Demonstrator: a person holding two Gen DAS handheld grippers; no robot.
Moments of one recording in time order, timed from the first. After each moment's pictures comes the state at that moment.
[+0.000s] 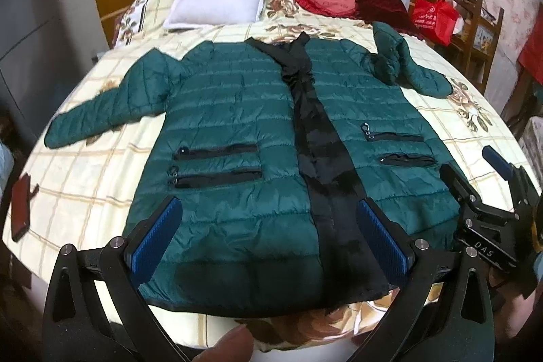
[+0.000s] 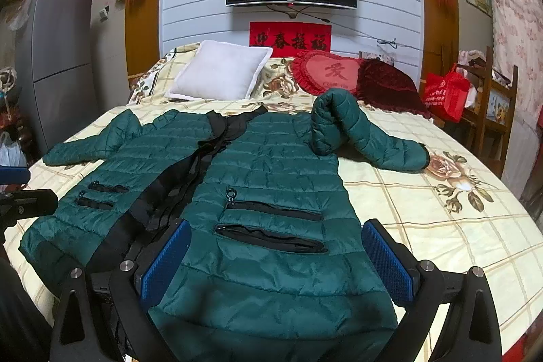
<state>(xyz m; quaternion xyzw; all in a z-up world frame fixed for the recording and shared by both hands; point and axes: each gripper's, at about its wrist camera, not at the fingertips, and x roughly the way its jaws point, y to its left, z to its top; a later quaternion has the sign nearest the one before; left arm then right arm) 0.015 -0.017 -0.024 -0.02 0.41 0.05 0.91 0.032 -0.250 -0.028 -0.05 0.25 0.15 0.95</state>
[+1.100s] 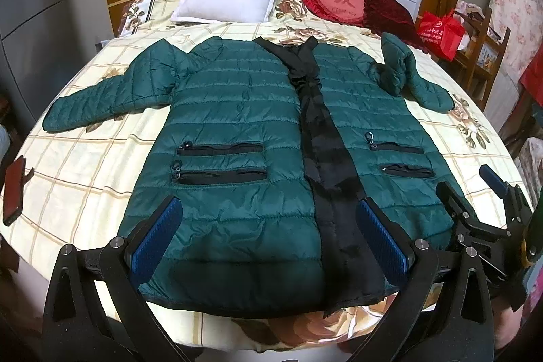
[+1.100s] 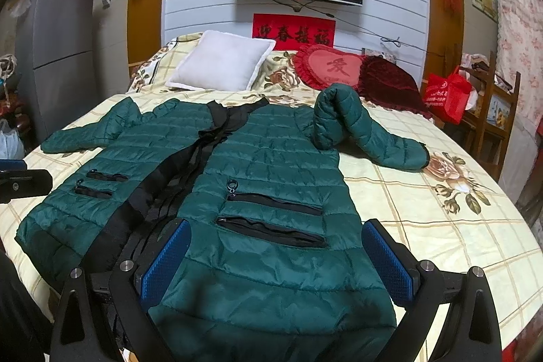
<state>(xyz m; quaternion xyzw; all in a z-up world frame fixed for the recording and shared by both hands) 0.011 -0.006 -0.023 -0.06 0.40 0.06 0.91 0.033 -0.246 -0.031 -0.07 0.27 0.15 0.95</state>
